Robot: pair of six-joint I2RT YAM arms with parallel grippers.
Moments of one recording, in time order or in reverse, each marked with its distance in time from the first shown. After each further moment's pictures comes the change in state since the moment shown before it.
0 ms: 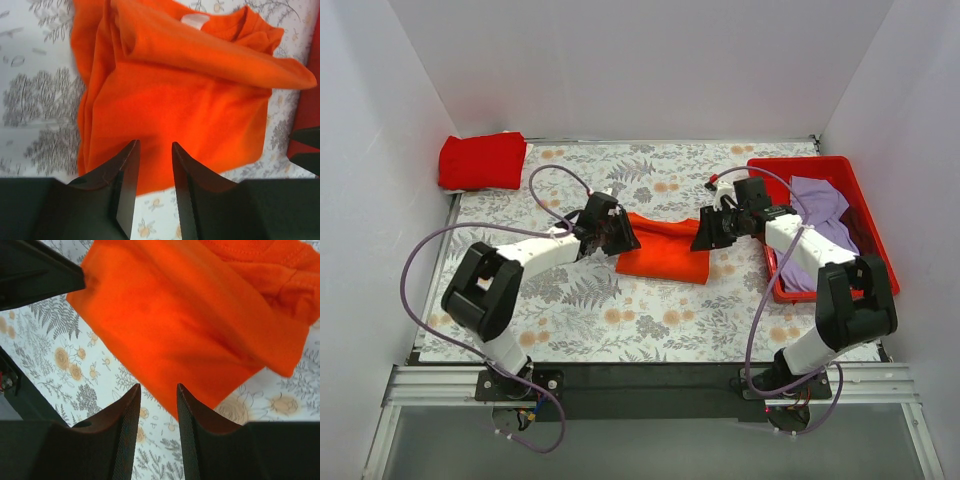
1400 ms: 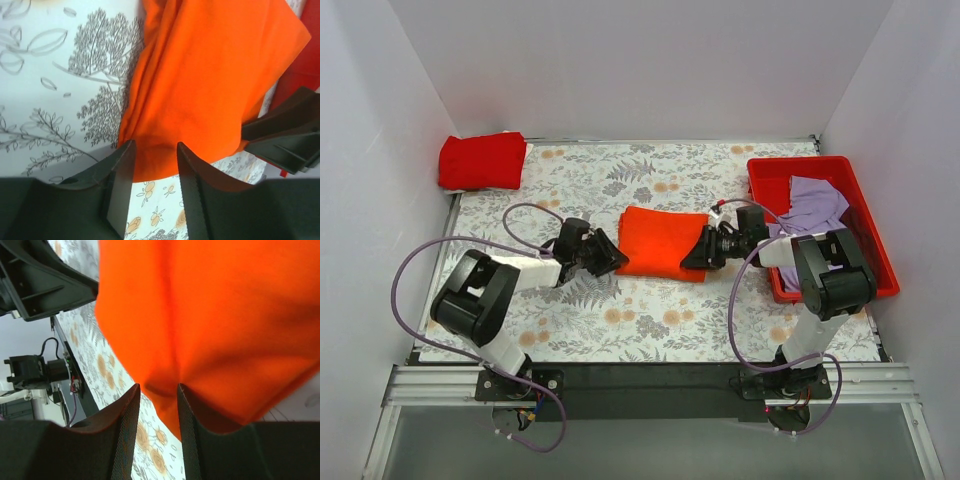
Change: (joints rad) left arm 0.116 -0.018 -0.309 0.340 0.153 -0.191; right arm -0.066 0.227 -0.253 0.607 -0.337 0.375
